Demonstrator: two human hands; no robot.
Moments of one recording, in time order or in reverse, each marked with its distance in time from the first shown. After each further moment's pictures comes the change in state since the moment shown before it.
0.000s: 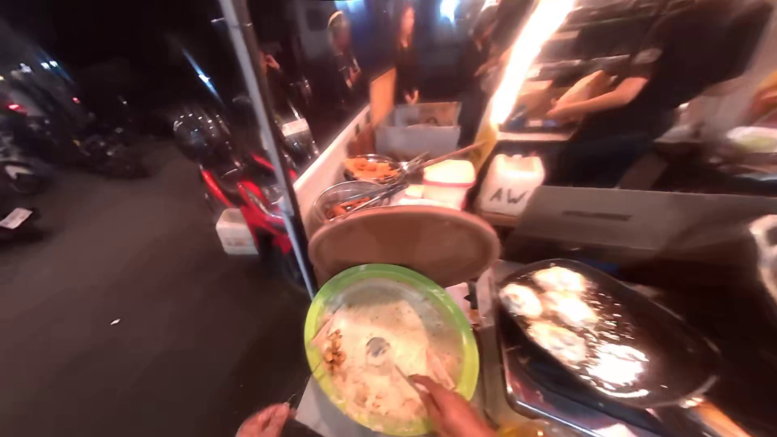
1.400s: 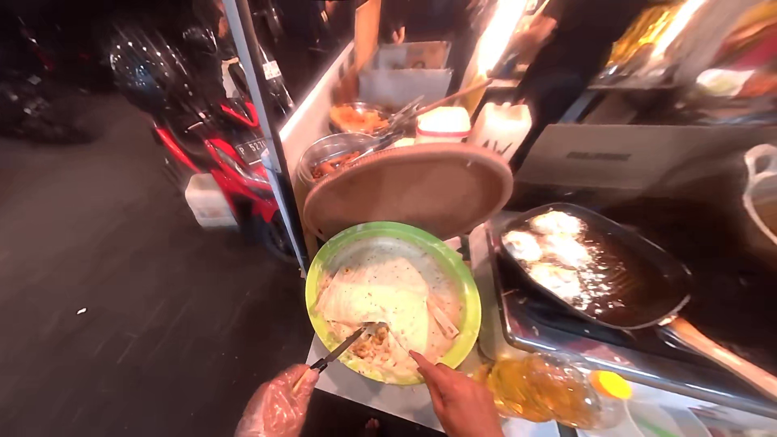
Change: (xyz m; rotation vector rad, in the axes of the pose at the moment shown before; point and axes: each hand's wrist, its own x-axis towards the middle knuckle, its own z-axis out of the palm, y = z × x) left_hand 0.003 0.038 -0.013 0.394 -0.130 0.043; right_hand -0.030 -0.001 0.093 -0.412 0.646 -0.149
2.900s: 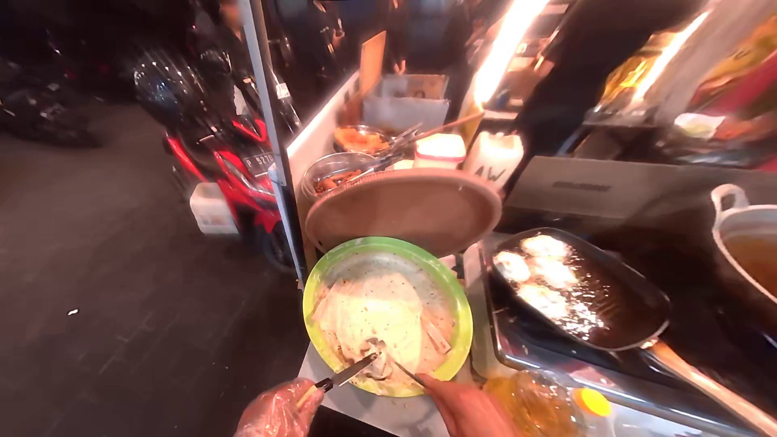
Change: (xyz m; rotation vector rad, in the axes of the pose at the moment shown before) left_hand -0.015 0.020 -0.009 0.119 -0.068 0.090; right_hand 0.018 0.007 -0.064 -0.010 -0.430 -0.029
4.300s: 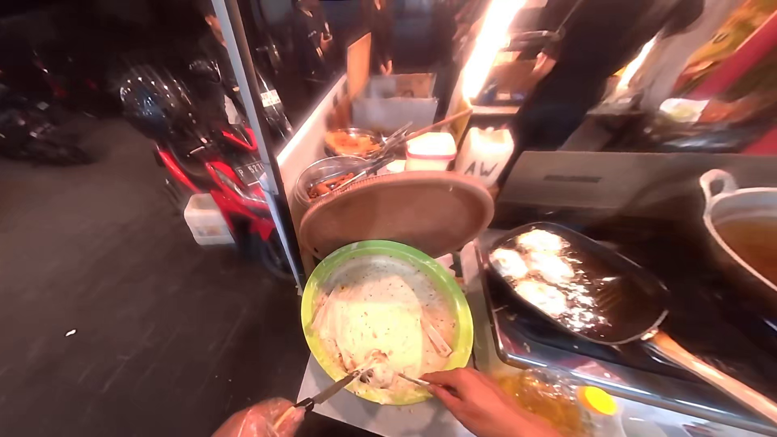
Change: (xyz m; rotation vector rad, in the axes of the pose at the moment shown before) left_hand -0.019 0.004 -0.053 0.049 -0.117 -0.076; right_hand 0.037 0.032 -0.014 0.222 -0.290 0.017
